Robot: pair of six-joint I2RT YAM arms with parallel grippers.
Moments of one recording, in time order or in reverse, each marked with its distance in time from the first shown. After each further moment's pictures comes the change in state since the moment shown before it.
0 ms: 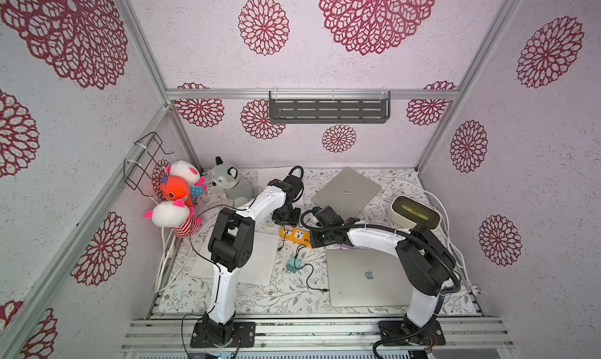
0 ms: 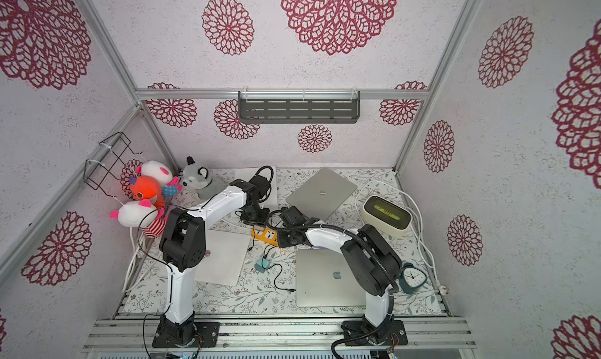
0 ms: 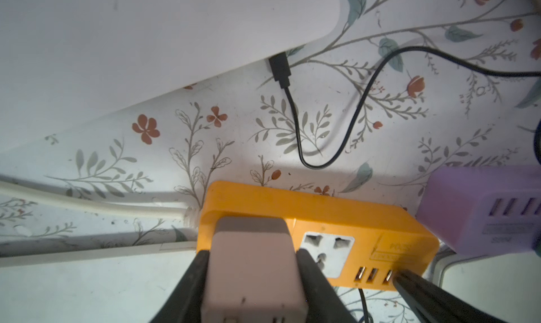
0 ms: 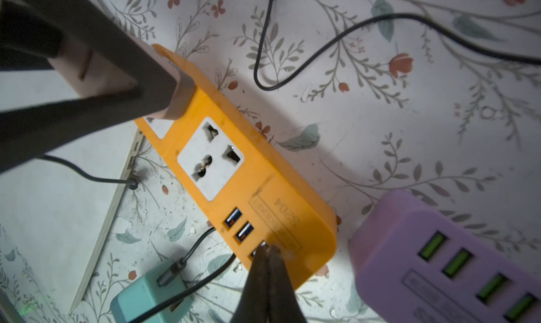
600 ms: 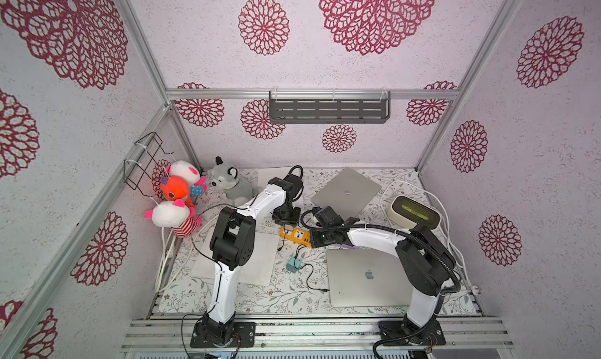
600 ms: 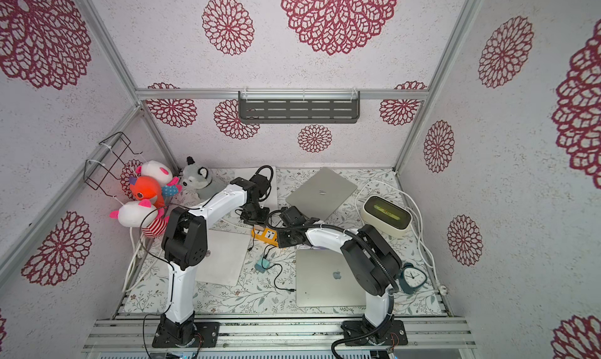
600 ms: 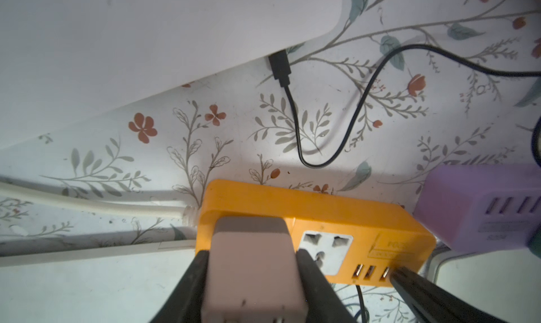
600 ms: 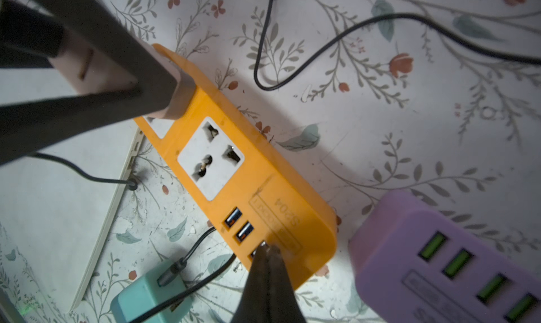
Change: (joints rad) left arm 0.024 0.003 0.002 -0.001 0.067 0.003; right arm 0.000 0.000 0.000 0.000 -0.001 0.000
